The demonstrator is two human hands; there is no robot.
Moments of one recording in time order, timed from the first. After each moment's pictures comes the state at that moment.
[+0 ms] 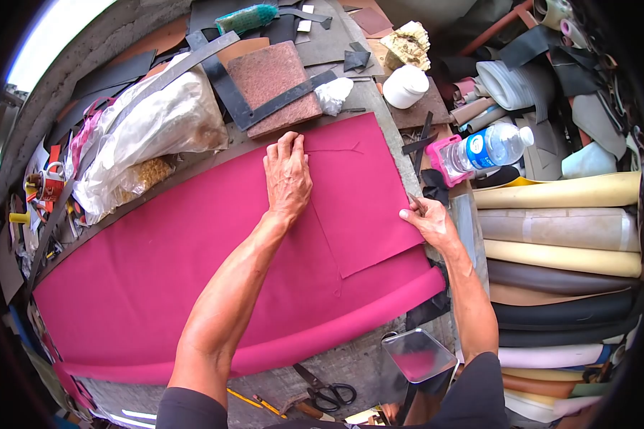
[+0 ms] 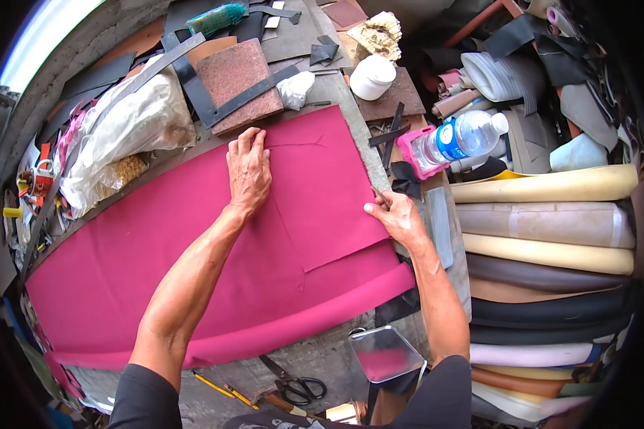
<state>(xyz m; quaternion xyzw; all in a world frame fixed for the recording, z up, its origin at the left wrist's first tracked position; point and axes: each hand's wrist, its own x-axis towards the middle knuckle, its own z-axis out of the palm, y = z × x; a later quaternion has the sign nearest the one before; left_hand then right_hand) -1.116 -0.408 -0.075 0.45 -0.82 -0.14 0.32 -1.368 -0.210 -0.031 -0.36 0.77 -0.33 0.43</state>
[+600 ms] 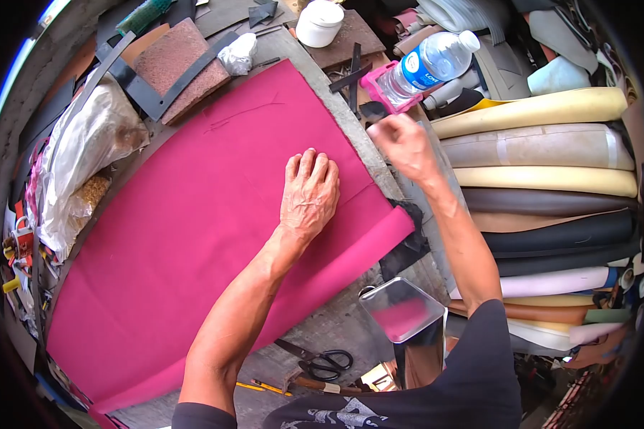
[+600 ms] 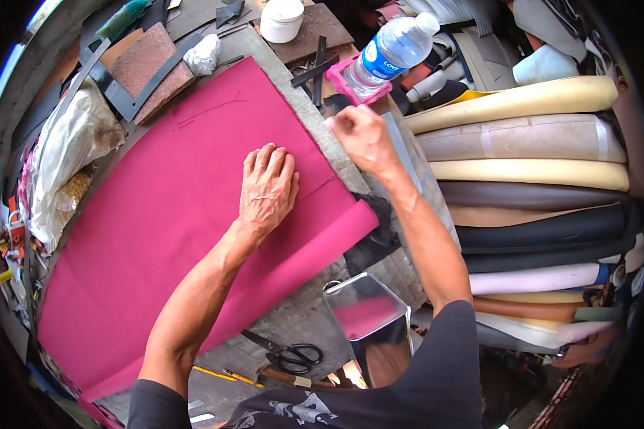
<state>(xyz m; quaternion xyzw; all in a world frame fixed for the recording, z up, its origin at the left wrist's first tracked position) -1.179 -0.268 -0.054 0.22 -0.93 -0.14 0.24 -1.388 -0.203 0.012 -0.49 0.81 -0.27 0.15</state>
